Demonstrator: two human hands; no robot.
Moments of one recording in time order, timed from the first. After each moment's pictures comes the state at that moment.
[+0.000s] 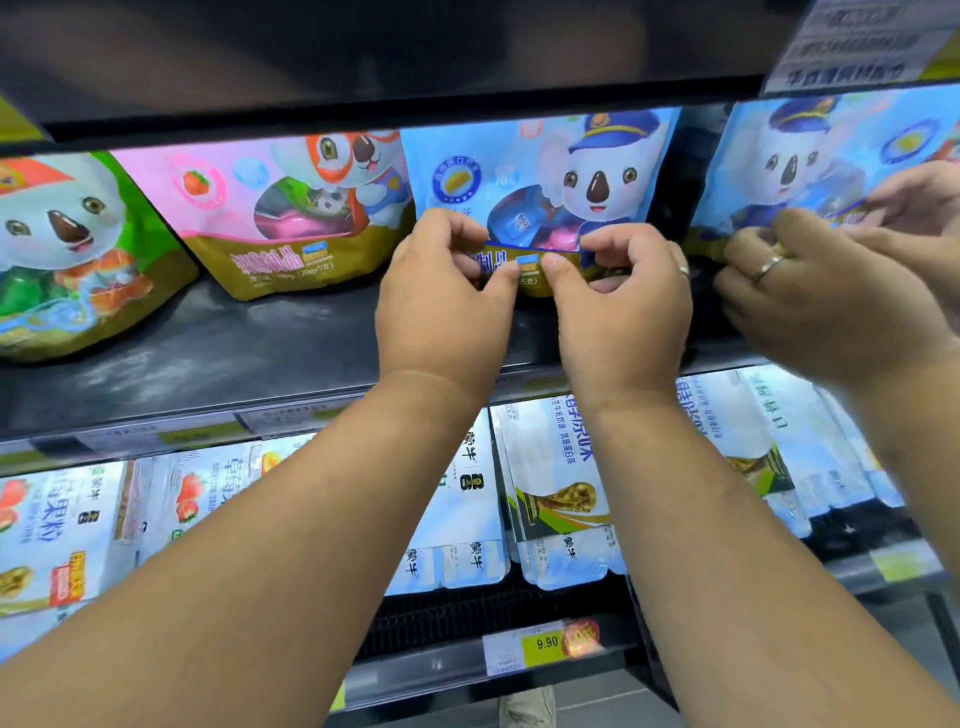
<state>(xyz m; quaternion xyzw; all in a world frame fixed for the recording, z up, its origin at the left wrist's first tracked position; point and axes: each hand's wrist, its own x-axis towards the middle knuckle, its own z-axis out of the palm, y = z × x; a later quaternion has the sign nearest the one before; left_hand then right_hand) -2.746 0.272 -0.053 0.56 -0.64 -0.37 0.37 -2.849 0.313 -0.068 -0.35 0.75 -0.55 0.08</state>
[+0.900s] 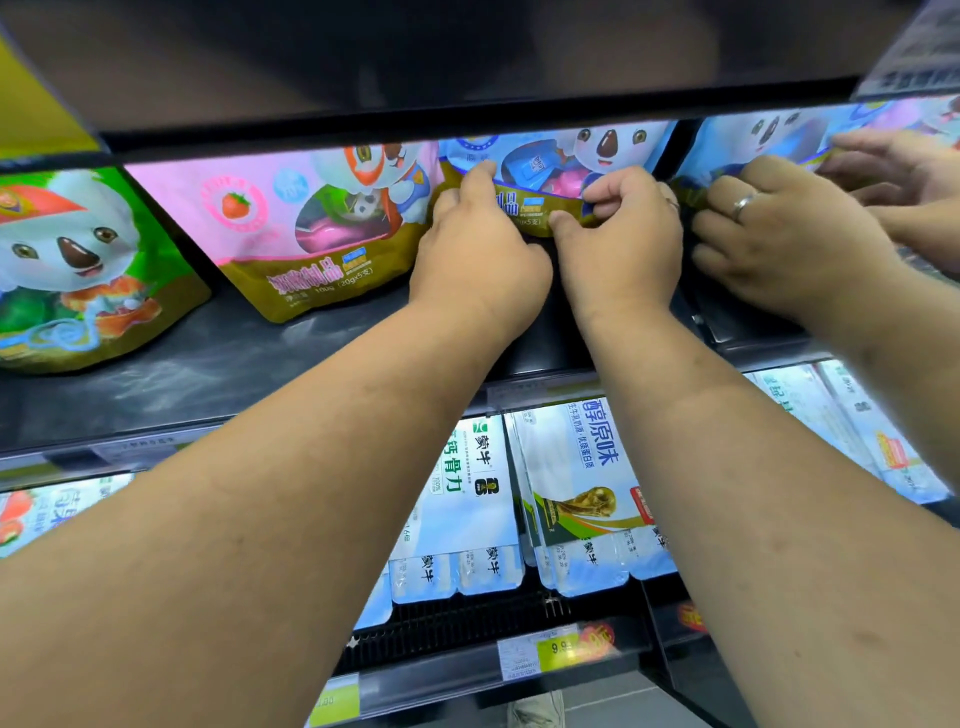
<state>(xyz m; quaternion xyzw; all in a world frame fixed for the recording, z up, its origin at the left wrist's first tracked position) -2.762 0.232 -0.040 0.56 -0.73 -0.34 0.21 -2.866 0.253 -0.071 -0.35 0.83 -0.43 0.05</state>
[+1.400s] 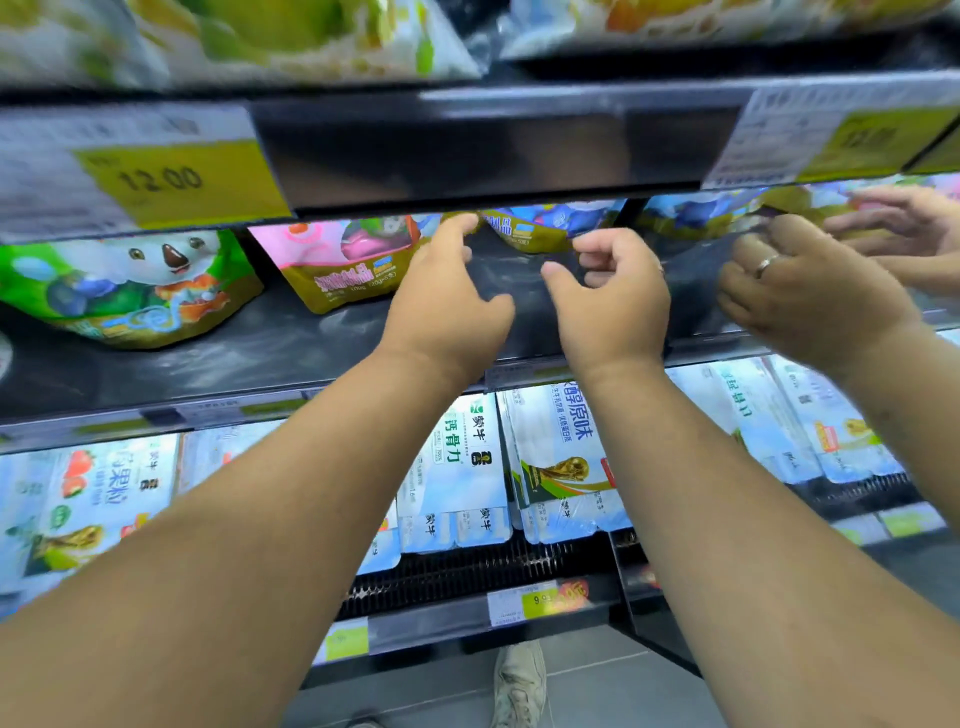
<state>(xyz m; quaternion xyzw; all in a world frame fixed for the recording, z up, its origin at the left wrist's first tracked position) -2.713 0.274 -0.014 0.53 -0.71 -0.40 0.23 -2.837 0.315 -0.037 -0.35 0.78 -0.51 0.12</state>
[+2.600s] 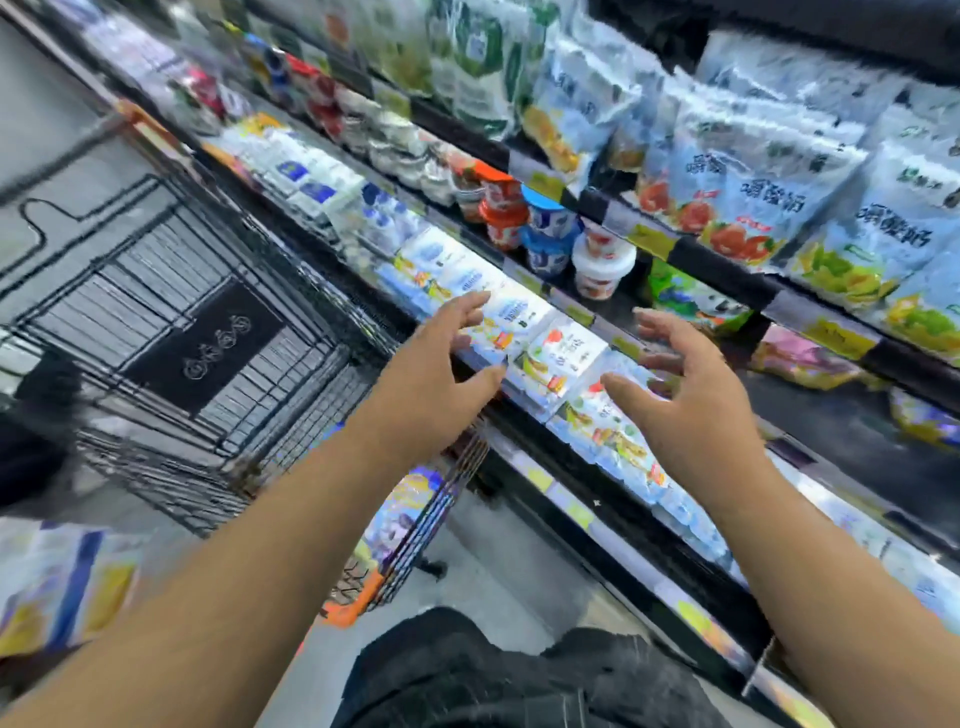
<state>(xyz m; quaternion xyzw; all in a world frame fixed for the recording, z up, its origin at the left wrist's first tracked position) -2.369 0.555 0.216 0.75 -0.48 -0.30 0.35 -2.577 0.470 0.210 -0.70 0.49 -0.27 0.44</state>
